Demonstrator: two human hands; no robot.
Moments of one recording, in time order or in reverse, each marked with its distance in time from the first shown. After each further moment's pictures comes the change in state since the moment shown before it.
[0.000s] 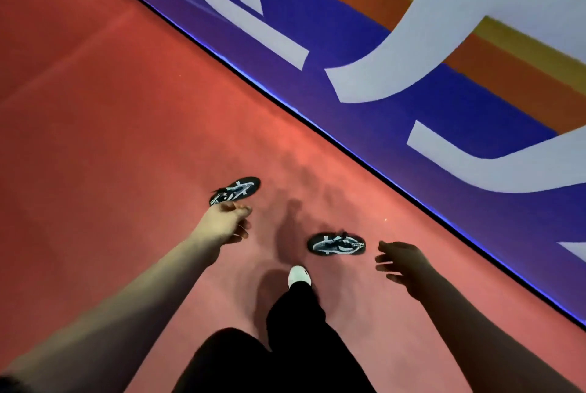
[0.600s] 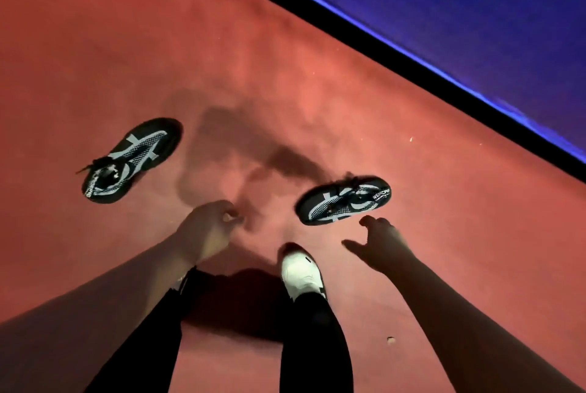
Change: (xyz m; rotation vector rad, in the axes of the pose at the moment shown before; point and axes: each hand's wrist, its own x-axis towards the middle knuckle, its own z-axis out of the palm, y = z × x) left_hand 0.418 -0.218 0.112 0.680 -0.428 0.038; right_hand 0.354 0.132 0.178 -0.894 0.083 0.055
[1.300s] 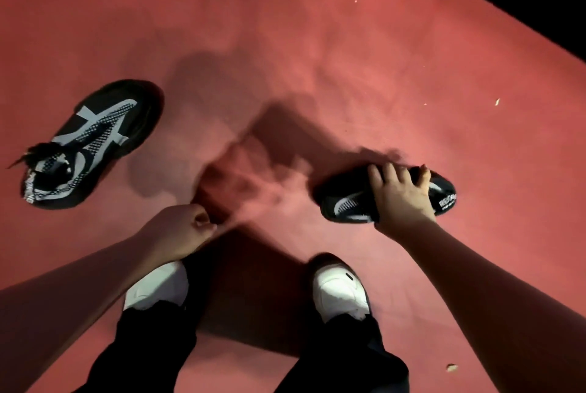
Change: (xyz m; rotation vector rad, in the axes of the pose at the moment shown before) left_hand 0.148 -0.122 0.003 0.554 -0.057 -0.039; right_hand 0.166 -0.033 0.082 -0.592 0.209 -0.180
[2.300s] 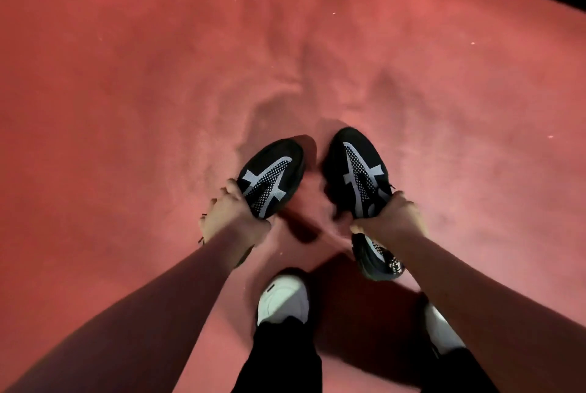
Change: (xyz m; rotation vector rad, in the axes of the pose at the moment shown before) left_hand 0.005 -0.091 -0.092 -0.023 0.376 -0.311; right_hand 0.015 -0.191 -0.112 0.956 -0.172 0.402
